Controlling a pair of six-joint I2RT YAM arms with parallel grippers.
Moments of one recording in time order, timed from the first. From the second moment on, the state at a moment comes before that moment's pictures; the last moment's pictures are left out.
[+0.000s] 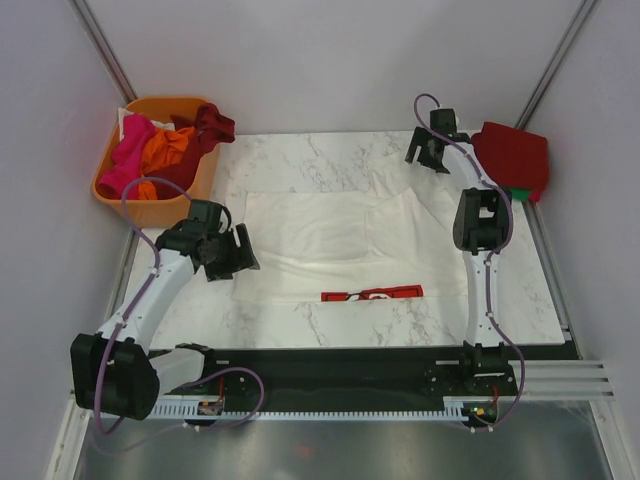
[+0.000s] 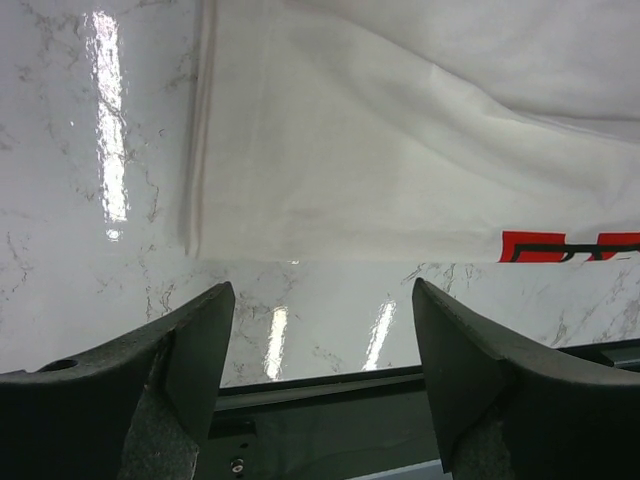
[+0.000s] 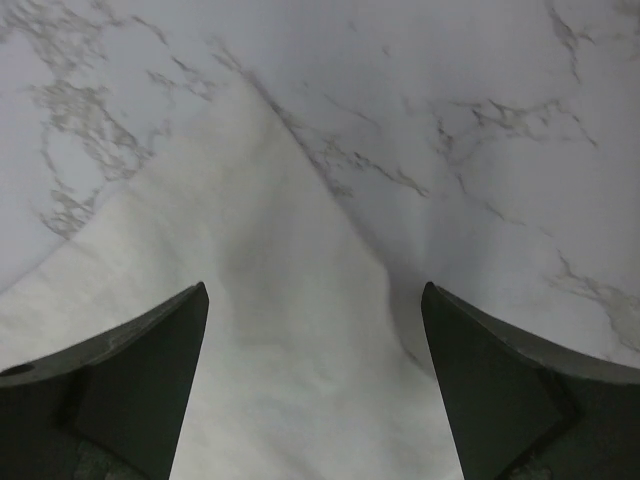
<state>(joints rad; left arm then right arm) -0.18 1.17 0.89 -0.81 0.13 -0.46 0.04 2.58 2.34 -0.61 0.10 0.35</state>
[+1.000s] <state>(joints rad) -0.21 1.18 0.88 -0.81 0.10 -0.46 0.06 2.75 2.50 -0.35 0.02 0.42</state>
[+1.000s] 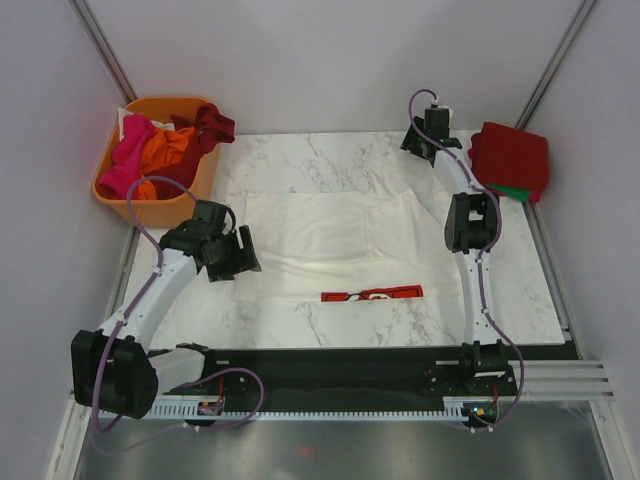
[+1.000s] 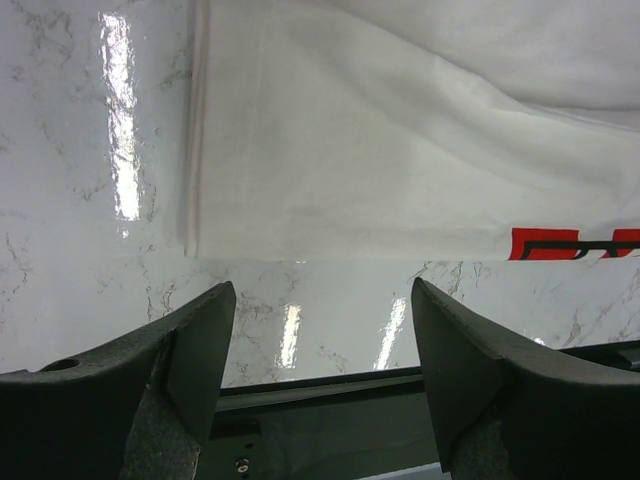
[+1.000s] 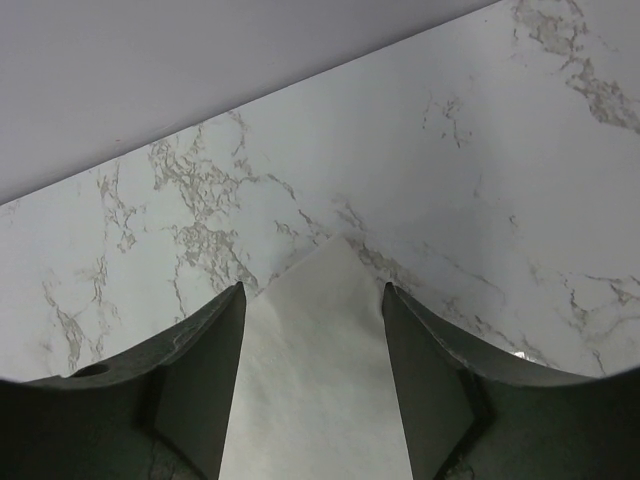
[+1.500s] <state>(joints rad) -0.21 1.18 0.88 -0.81 0.10 -0.46 0.10 2.75 2.53 -0.49 0.02 0.49</state>
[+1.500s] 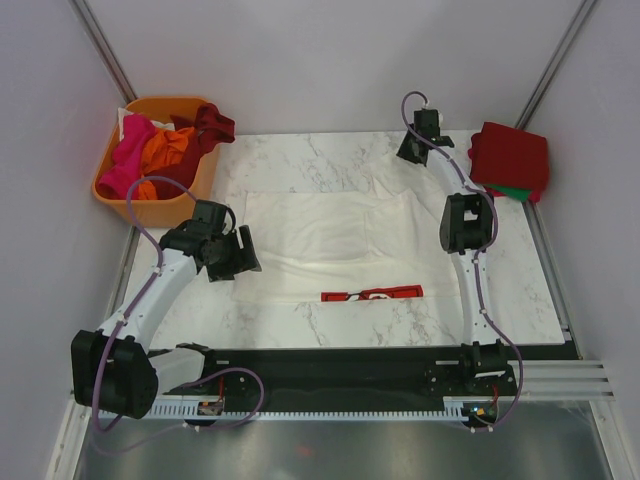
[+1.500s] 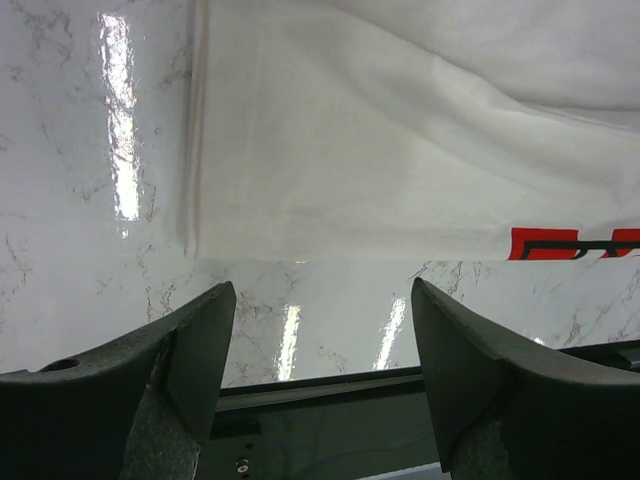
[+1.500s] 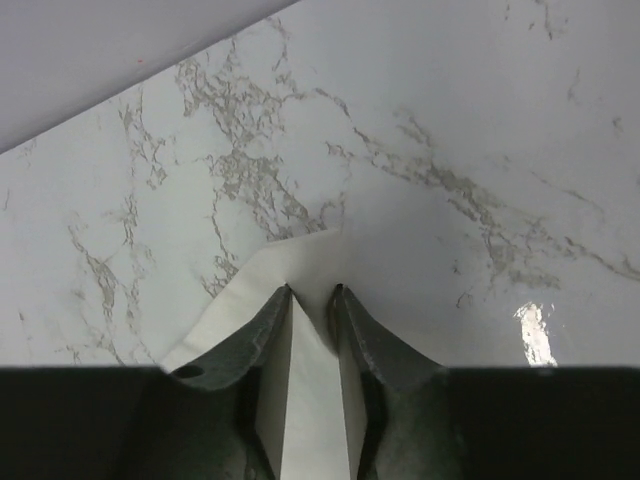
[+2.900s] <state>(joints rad) -0.17 2.20 1.88 -0.73 -0.11 -0.30 0.21 1.88 1.56 -0.53 -0.08 0.38</state>
